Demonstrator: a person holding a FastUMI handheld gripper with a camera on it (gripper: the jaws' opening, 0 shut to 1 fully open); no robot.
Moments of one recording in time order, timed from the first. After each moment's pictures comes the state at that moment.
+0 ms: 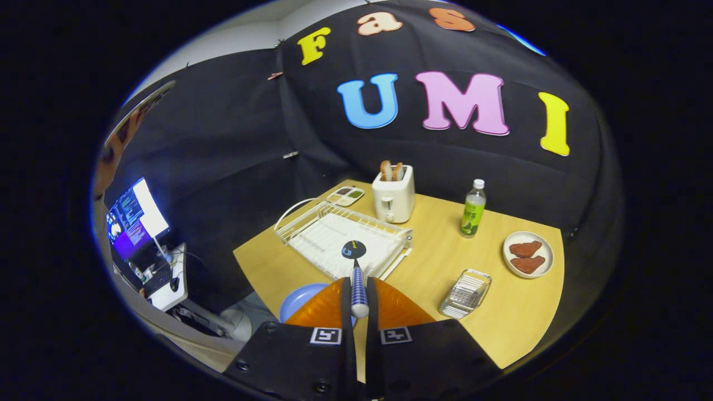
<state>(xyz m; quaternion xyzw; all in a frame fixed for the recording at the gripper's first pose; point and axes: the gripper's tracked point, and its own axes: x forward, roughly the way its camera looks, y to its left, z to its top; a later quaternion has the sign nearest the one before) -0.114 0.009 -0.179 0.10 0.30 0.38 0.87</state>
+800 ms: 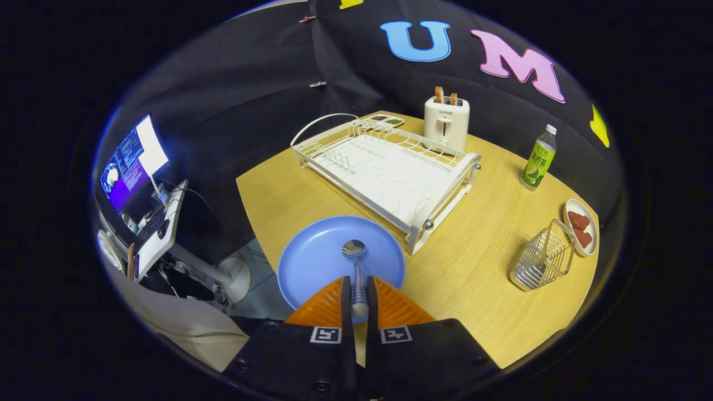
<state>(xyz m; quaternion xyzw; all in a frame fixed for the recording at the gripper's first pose) -0.173 0.114 -0.325 0.01 0.40 0.43 0.81</state>
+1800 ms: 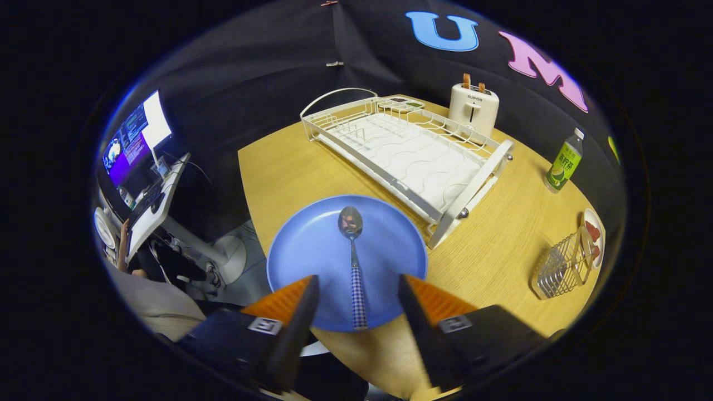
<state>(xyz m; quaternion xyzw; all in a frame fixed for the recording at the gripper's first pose) -0.180 0.140 -0.367 -0.04 0.41 0.45 0.79</state>
